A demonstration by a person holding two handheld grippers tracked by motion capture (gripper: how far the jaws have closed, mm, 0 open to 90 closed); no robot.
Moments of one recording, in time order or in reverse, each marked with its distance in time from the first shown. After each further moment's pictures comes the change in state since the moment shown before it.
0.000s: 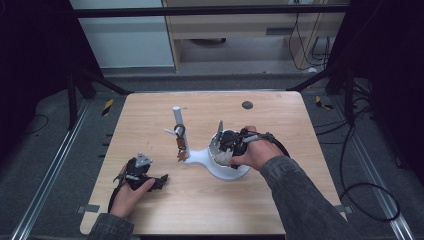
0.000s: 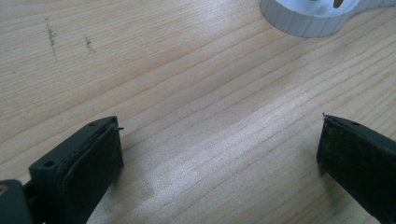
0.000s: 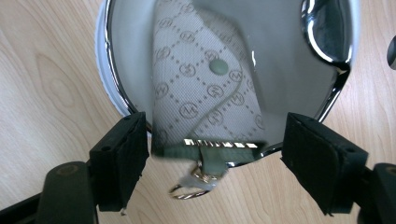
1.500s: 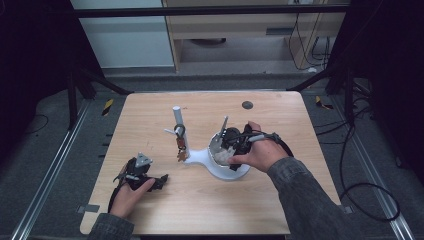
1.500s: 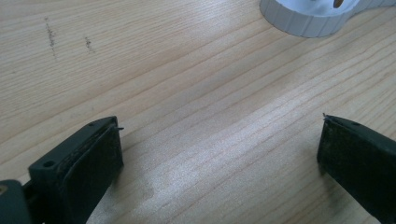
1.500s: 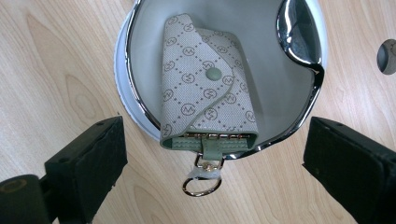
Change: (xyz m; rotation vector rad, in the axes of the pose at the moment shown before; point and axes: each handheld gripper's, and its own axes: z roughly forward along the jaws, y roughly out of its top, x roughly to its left) left arm 0.000 0.000 0.000 0.000 0.000 0.001; right arm -0.001 -0.009 -0.020 -0.092 0.021 0.056
